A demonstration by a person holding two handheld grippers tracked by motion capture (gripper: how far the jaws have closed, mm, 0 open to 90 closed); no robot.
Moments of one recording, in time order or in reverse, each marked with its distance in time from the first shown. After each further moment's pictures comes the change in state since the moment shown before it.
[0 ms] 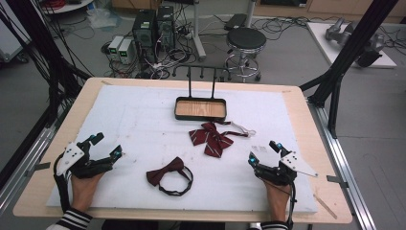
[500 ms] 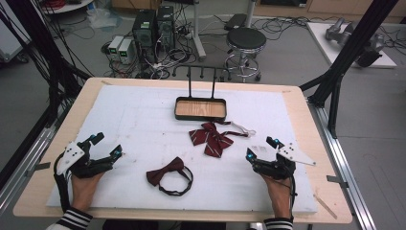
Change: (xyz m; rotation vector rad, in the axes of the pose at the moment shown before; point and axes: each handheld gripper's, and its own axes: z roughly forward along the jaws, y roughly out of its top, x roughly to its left) left arm 0.000 0.000 0.001 0.009 0.004 -0.004; right arm 0.002 0.025 0.013 0.104 0.038 0.009
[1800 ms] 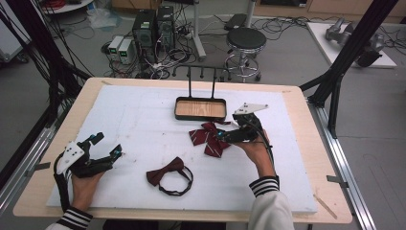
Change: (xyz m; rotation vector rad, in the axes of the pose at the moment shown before) left arm 0.001 0.000 0.000 0.002 0.005 -0.011; right arm 0.021 0.075 0.116 0.401 0.211 -0.146
